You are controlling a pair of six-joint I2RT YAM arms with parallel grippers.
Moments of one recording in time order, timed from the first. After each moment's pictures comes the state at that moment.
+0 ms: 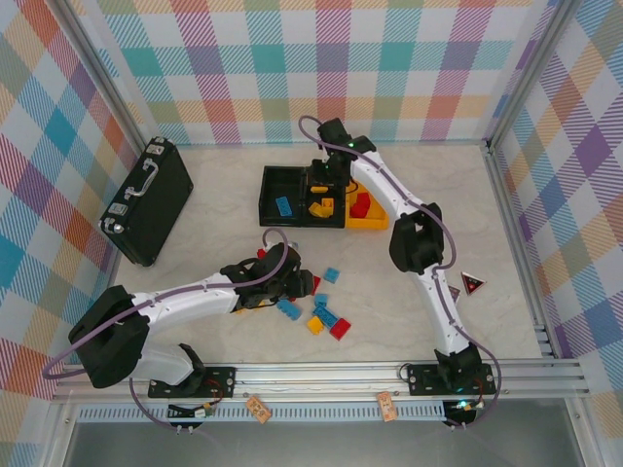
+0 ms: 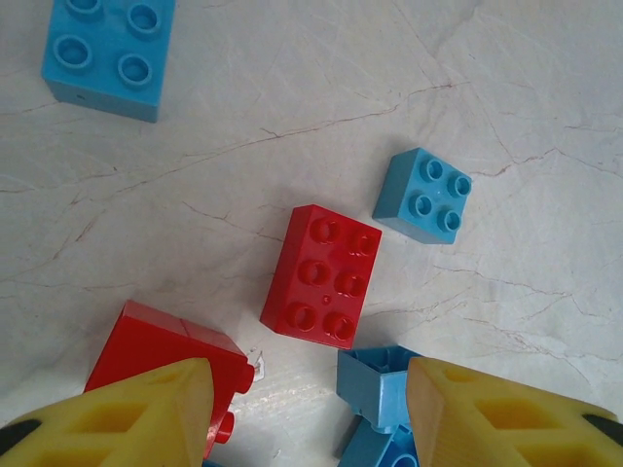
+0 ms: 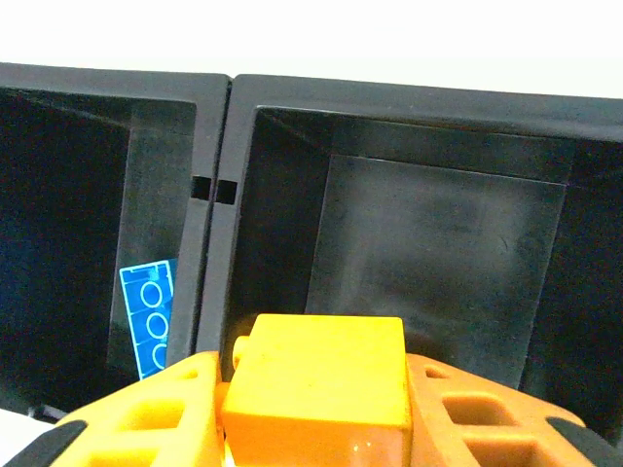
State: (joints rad) left arm -0.85 1.35 0.72 -0.30 -0.06 -0.84; right arm 0.51 2.49 2.47 -1.02 -0.13 0.44
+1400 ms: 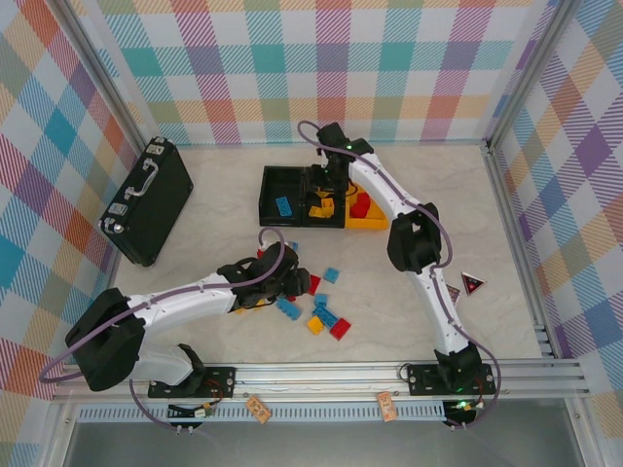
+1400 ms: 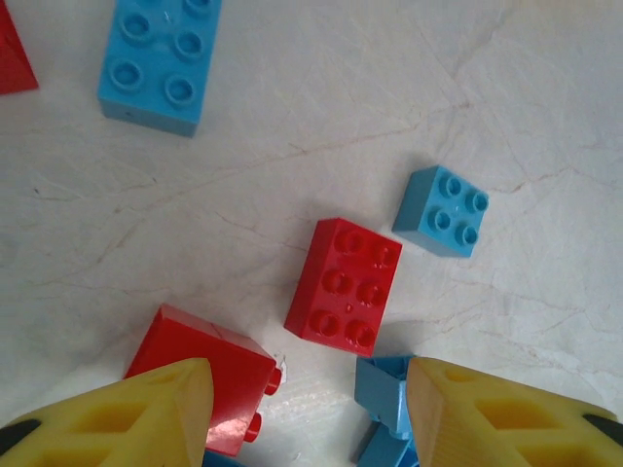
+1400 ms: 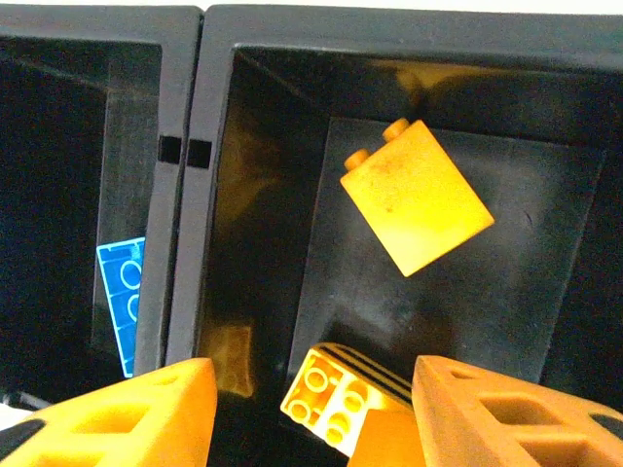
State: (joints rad) left arm -0.83 1.33 0.72 -0.32 -0.10 -0.84; right arm 0.51 2.50 2.45 -1.04 -0.17 0.43
